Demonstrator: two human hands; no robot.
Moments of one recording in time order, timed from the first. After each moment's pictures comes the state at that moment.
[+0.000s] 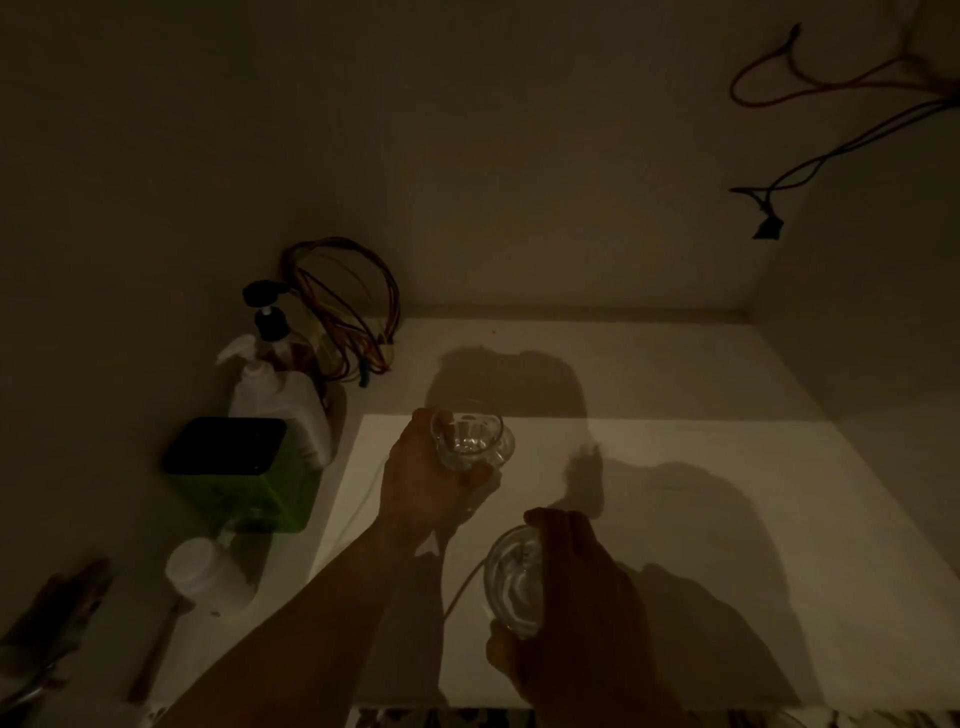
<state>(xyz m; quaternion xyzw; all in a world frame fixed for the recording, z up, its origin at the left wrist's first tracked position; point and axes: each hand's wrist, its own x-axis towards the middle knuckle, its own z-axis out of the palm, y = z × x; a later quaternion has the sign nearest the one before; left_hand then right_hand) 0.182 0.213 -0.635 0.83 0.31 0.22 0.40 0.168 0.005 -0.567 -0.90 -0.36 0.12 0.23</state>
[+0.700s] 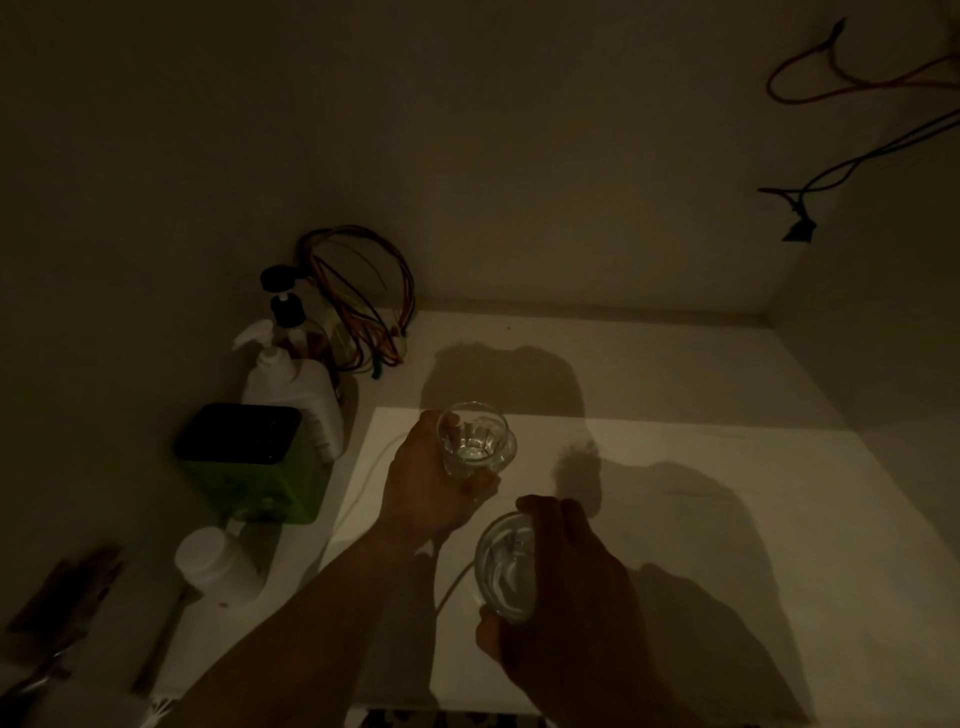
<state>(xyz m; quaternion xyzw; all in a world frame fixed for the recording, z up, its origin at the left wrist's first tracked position) 0.172 0.223 -0.651 0.83 0.29 0.20 0.42 0.165 0.026 -0.574 -0.88 -0.38 0.10 0.26</state>
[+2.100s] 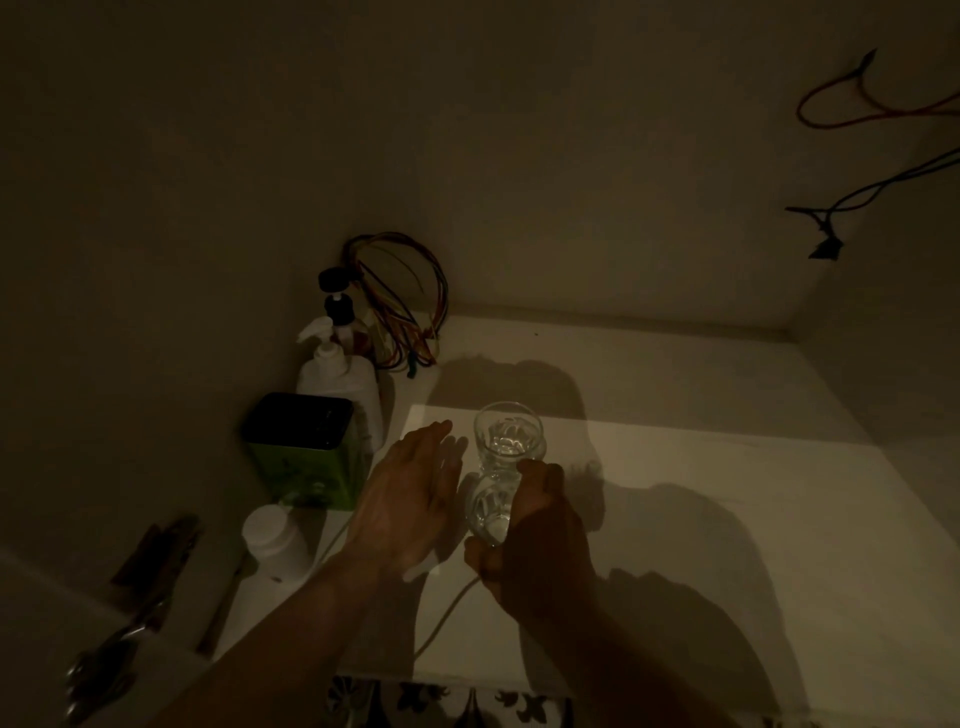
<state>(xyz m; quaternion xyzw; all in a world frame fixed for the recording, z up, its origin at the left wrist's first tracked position) 0.096 0.229 -0.608 0.91 0.26 0.16 0.27 0.164 0.092 -0.599 -0.88 -0.33 0.10 0.33</state>
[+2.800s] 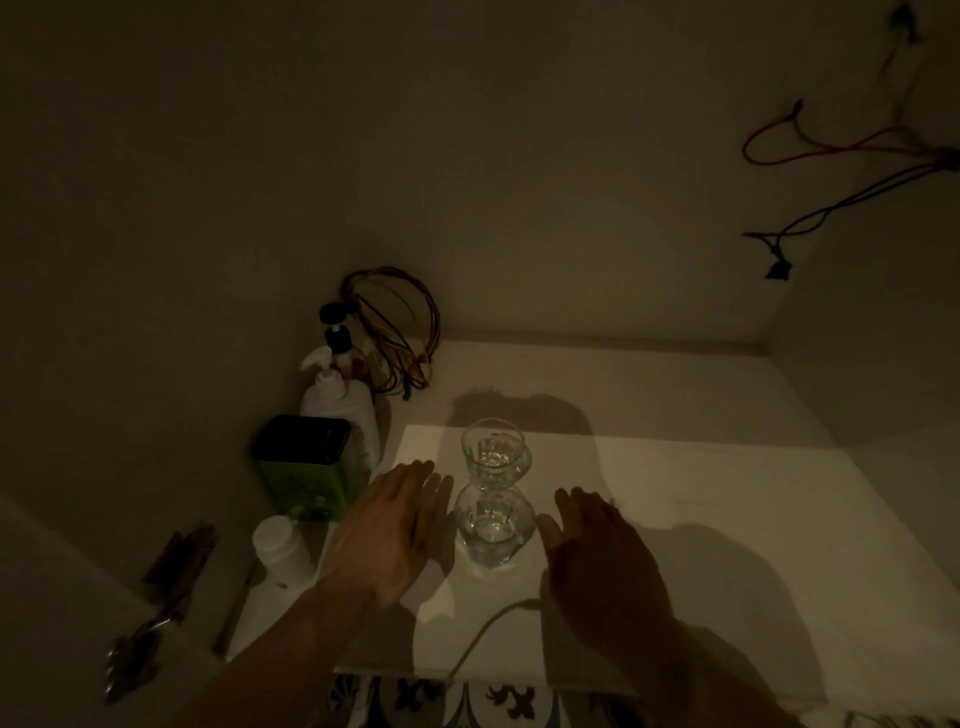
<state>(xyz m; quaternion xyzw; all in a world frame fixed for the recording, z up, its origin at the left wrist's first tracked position) 0.063 0.219 -0.599 0.95 0.24 0.10 0.18 0.191 0.018 -0.586 -0.92 -0.39 0.08 0.07</state>
